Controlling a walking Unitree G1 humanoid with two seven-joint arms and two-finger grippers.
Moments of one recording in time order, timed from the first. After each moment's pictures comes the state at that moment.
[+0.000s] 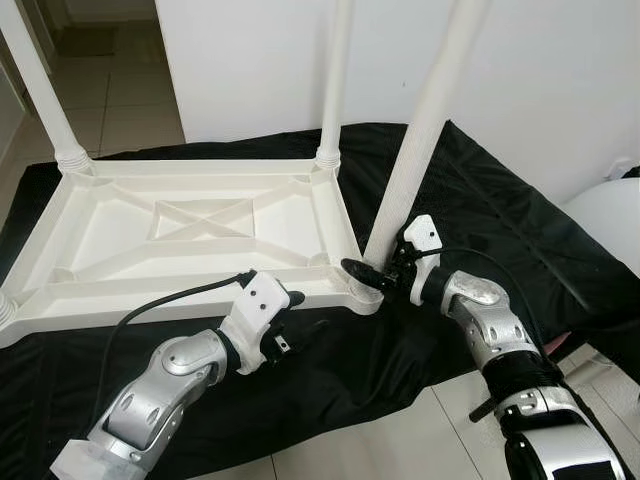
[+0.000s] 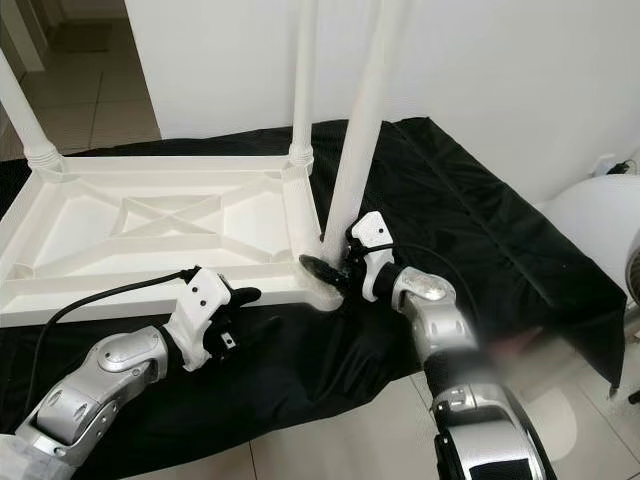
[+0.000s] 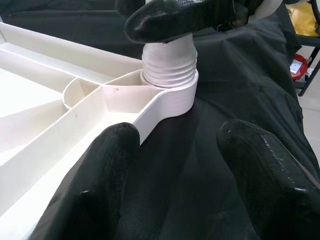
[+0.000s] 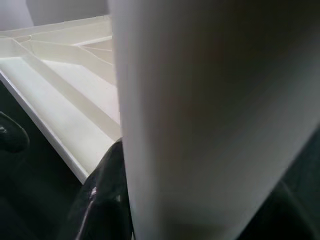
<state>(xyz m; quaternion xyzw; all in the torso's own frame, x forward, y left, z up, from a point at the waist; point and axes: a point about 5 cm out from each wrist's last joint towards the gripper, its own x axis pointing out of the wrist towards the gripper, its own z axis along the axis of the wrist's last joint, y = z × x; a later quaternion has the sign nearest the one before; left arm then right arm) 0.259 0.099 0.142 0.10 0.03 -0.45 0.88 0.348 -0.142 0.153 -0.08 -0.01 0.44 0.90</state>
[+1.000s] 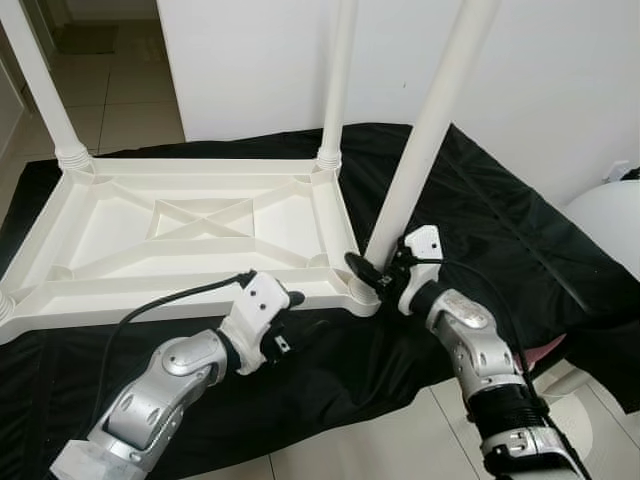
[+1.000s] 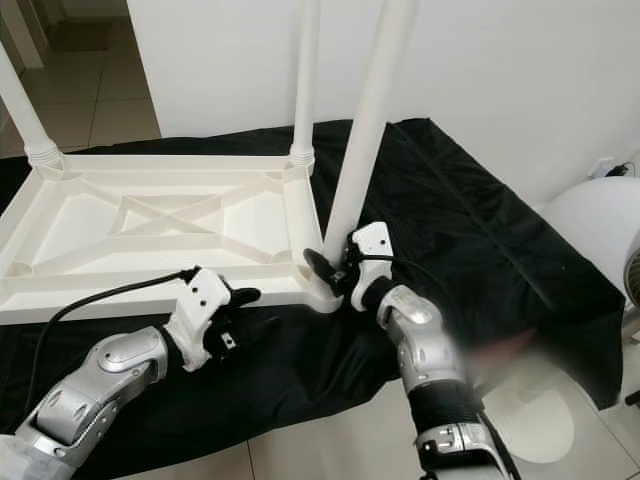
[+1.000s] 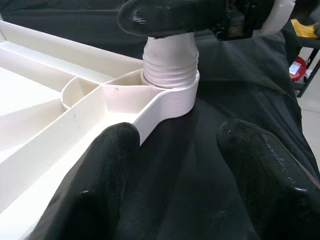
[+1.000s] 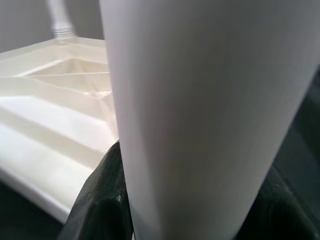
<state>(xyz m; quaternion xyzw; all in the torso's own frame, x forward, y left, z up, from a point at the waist) 0.258 0.099 0.141 0.10 0.03 -0.46 0.88 0.325 -0.127 0.148 0.00 -0.03 0.27 0.96</state>
